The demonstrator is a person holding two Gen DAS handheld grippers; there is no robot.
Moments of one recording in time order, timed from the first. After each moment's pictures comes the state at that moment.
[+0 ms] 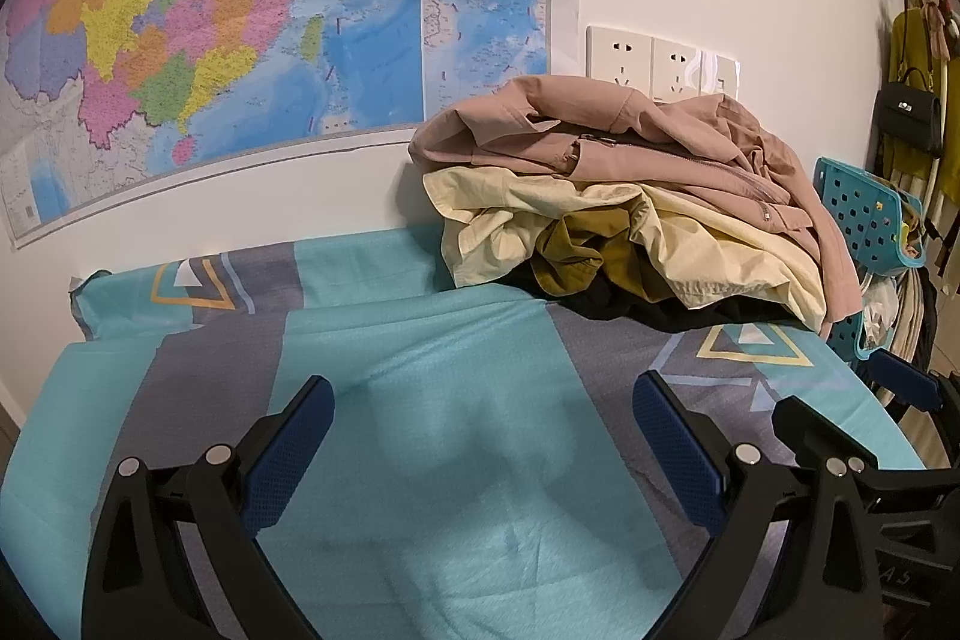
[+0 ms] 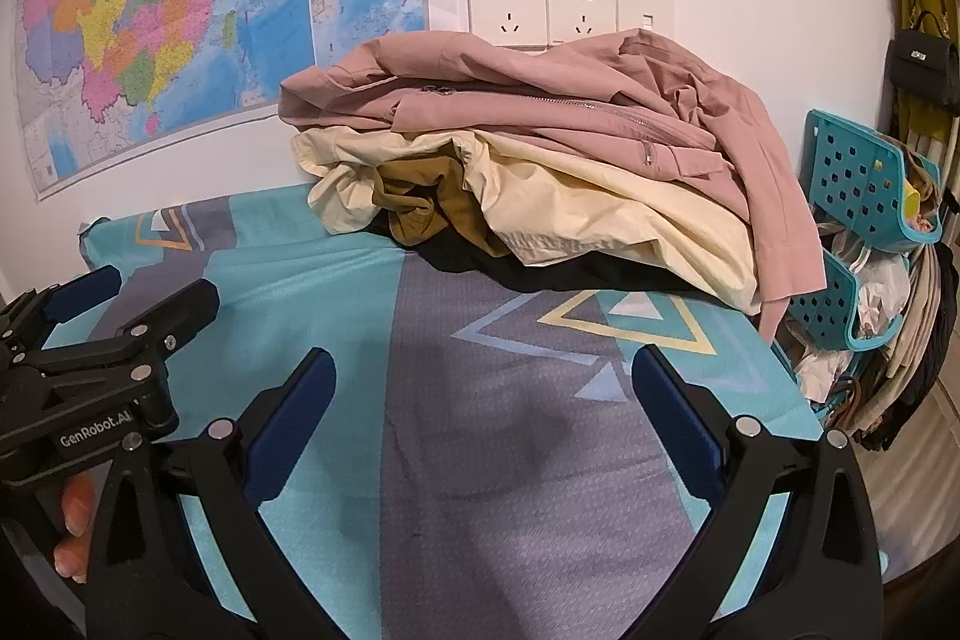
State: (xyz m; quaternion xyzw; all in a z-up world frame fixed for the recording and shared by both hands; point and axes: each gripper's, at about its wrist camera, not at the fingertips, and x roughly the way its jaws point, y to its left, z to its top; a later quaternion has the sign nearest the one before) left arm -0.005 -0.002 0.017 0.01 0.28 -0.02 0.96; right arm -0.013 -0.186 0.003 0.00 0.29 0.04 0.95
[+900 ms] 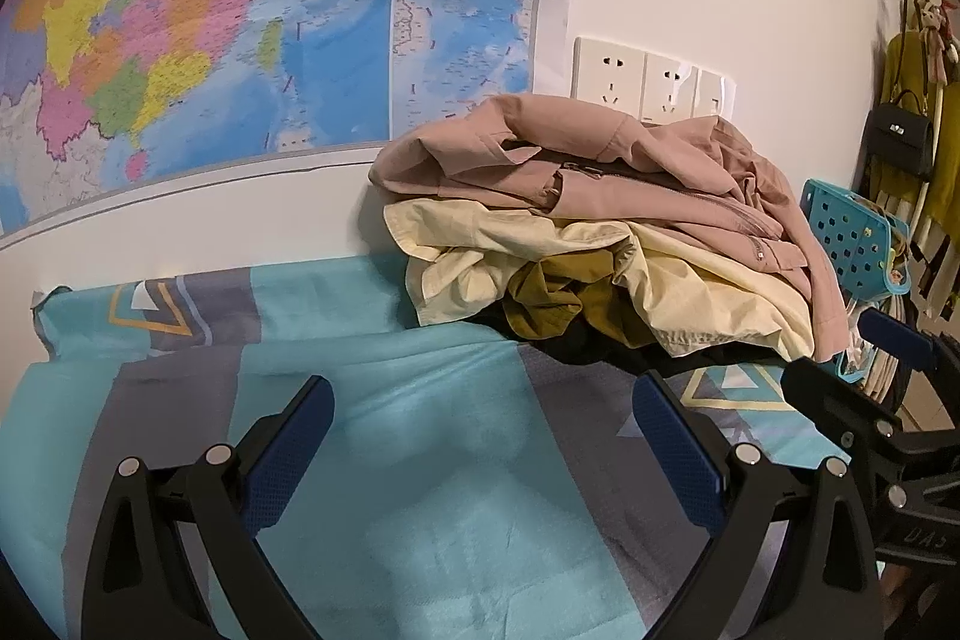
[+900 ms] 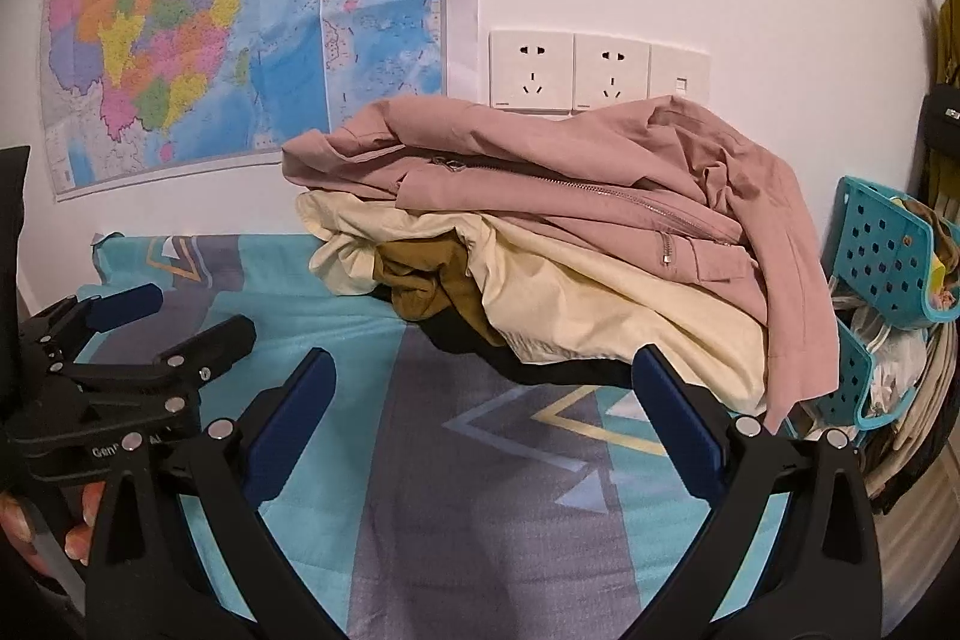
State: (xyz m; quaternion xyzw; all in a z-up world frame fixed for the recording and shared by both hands) left arm 0.039 -0.011 0.027 0.00 0.27 -0.05 0.96; right arm 0.025 -0.200 0.032 -0.02 0.25 0.09 0.96
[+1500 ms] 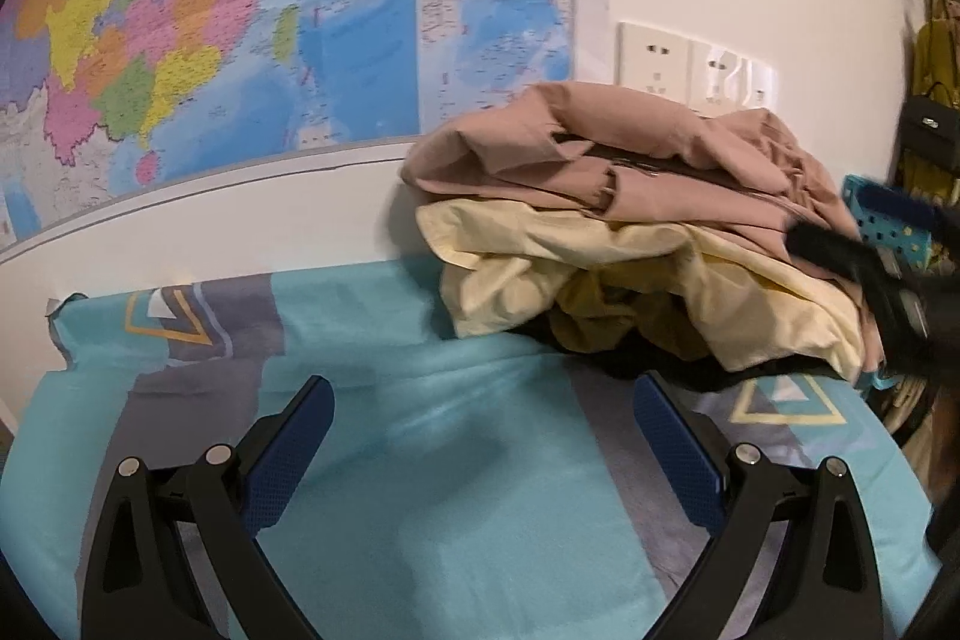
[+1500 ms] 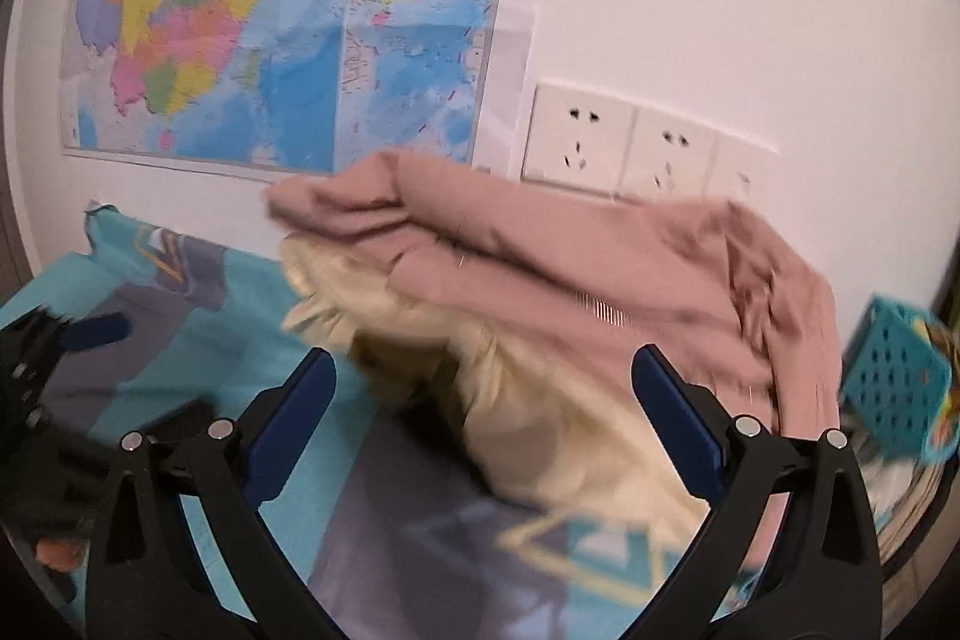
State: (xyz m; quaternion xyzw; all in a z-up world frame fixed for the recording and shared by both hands) left arm 0.071 0.000 0.020 0.01 0.28 -0.01 0.96; right arm 0.110 -0.182 0.065 -0.11 0.22 0.13 0.96
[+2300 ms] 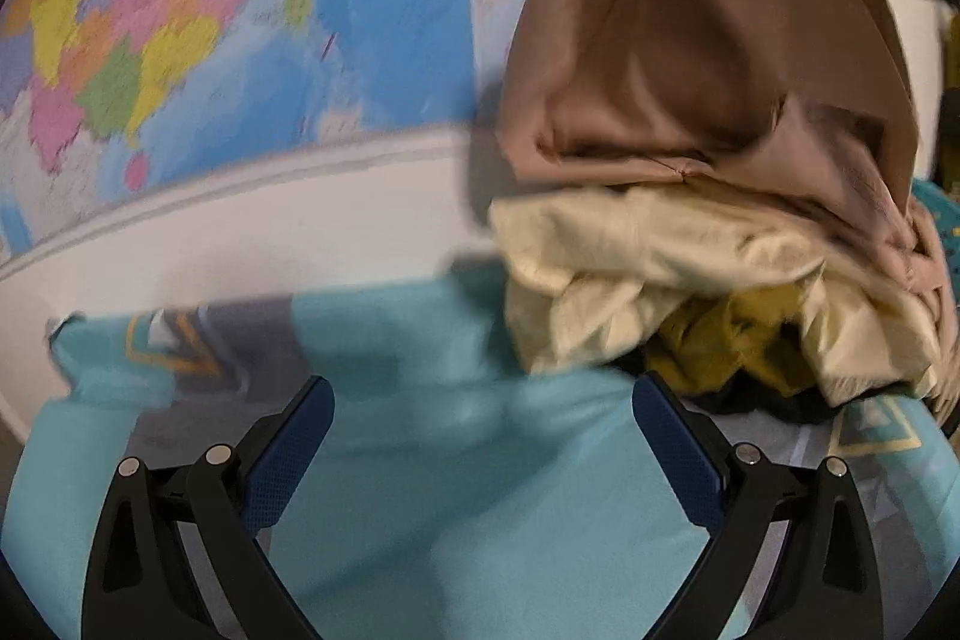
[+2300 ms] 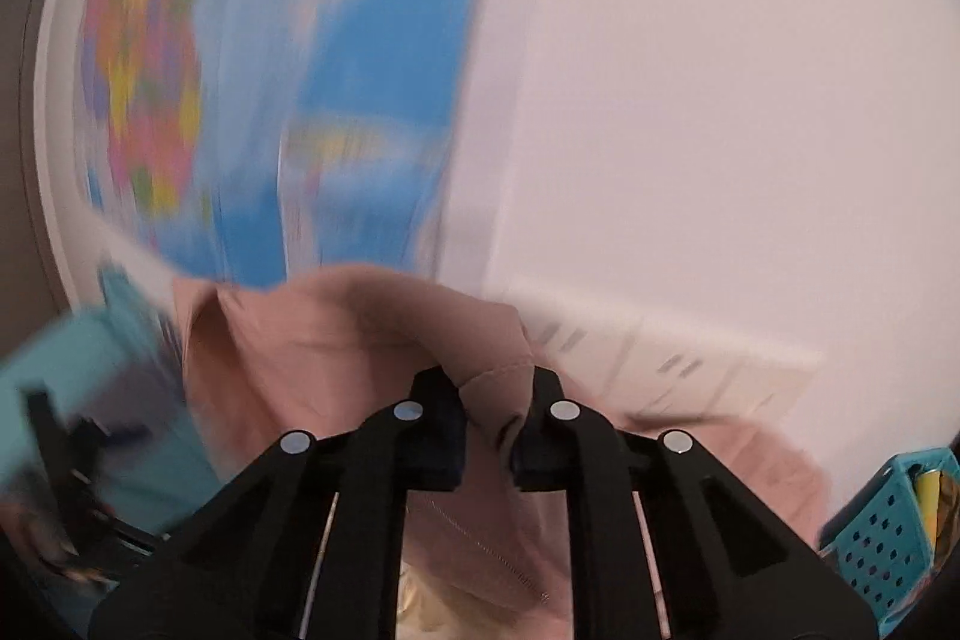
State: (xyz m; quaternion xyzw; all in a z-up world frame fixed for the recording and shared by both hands) left arm 0.132 0.035 0.004 0.02 0.27 0.00 0.96; right arm 0.208 -0.221 0.201 -0.12 0.18 0.20 0.96
